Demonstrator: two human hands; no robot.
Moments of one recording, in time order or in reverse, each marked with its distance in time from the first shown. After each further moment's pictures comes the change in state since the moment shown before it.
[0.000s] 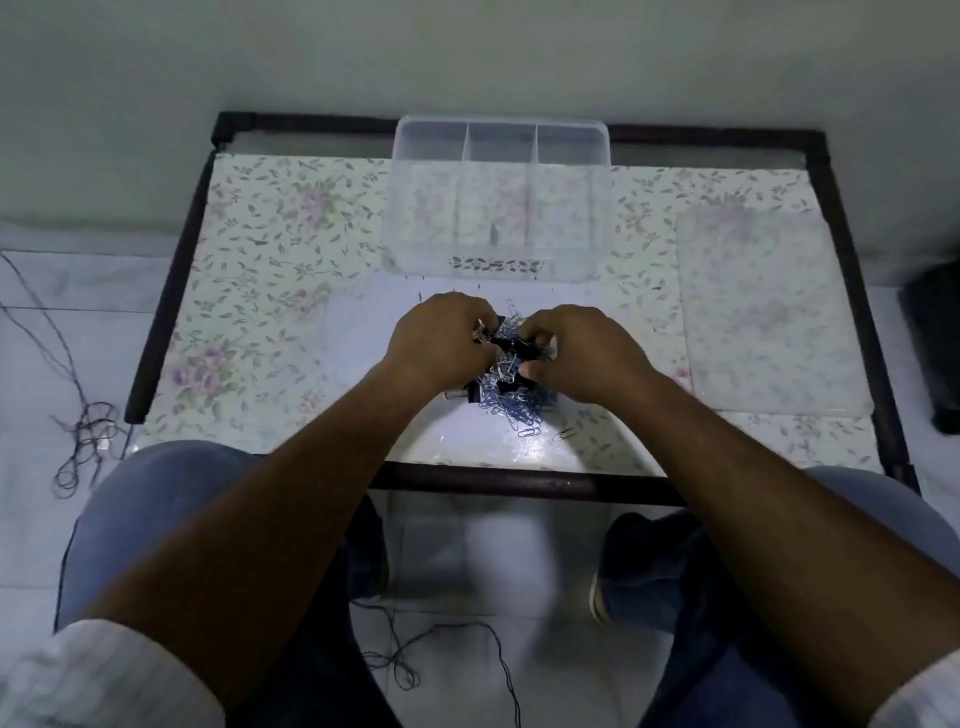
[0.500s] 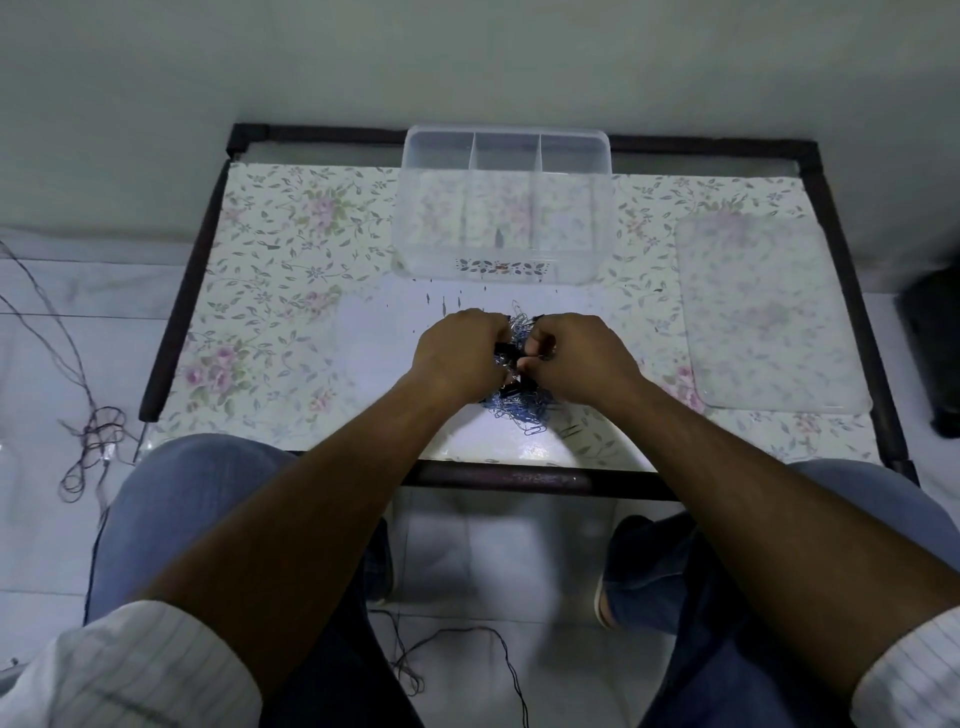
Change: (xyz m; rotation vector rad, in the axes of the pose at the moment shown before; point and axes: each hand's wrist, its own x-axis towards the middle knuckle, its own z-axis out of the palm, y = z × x) left_hand -0.010 0.007 0.016 0.120 -0.042 0.008; right_hand 0.001 -0.002 0.022 0.074 0.090 0.060
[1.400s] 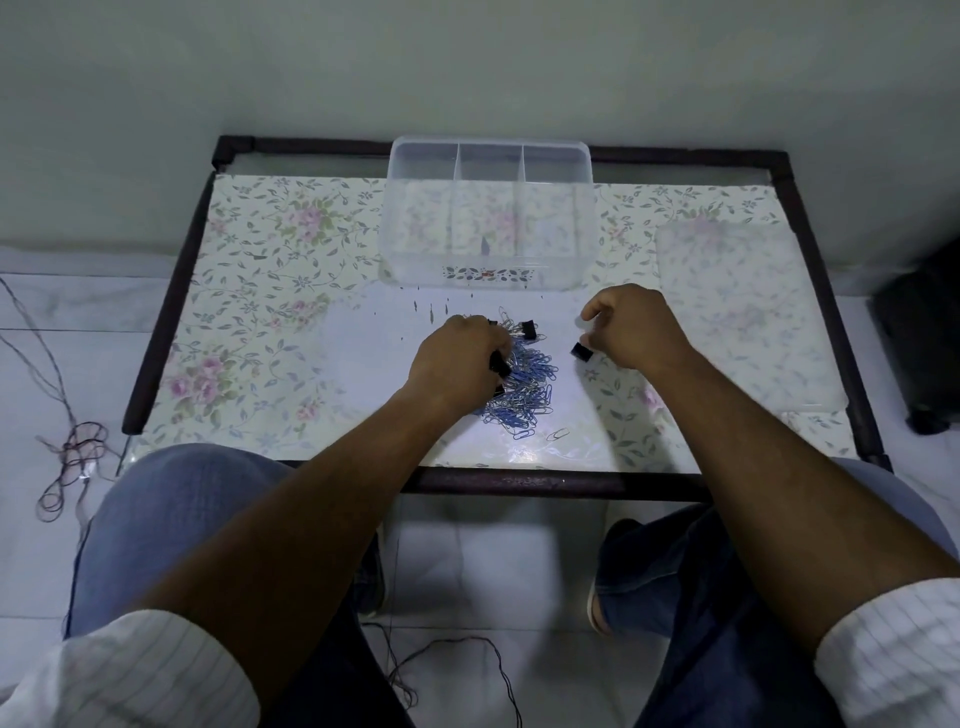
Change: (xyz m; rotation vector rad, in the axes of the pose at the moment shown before) left_hand -0.002 0.004 0.008 -0.010 0.038 0.136; right_hand 0.020 0.059 -0.048 0.047 0.102 0.235
